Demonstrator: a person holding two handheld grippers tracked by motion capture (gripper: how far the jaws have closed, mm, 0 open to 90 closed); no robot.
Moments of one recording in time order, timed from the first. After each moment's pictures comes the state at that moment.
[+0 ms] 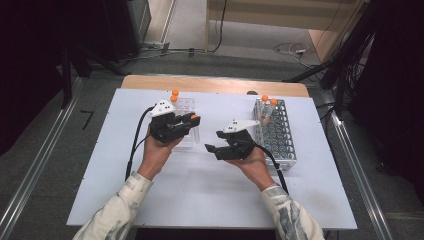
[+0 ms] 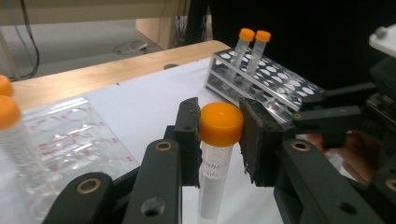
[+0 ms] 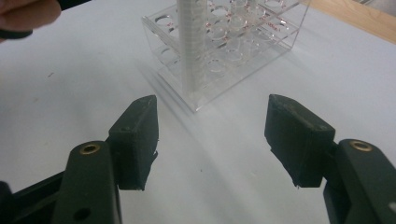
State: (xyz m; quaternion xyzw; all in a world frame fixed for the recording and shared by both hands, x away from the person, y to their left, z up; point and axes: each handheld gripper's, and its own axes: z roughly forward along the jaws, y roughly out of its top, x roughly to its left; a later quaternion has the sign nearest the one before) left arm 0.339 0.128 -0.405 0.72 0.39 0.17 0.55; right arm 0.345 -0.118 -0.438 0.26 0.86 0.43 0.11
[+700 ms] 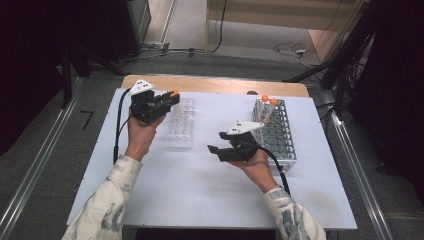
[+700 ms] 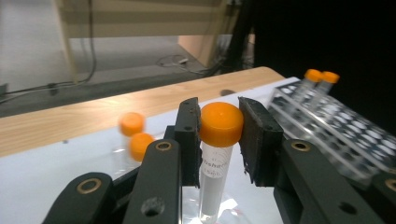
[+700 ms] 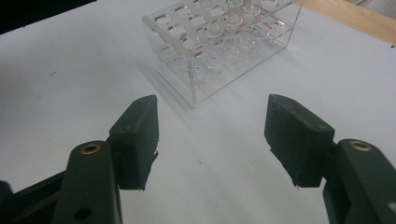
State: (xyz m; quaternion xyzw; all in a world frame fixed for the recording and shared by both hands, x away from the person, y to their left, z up) left arm 0.374 0.177 -0.385 0.67 0.45 0.23 0.54; right arm 0.339 -0.126 -0.437 0.26 0.85 0.43 0.11
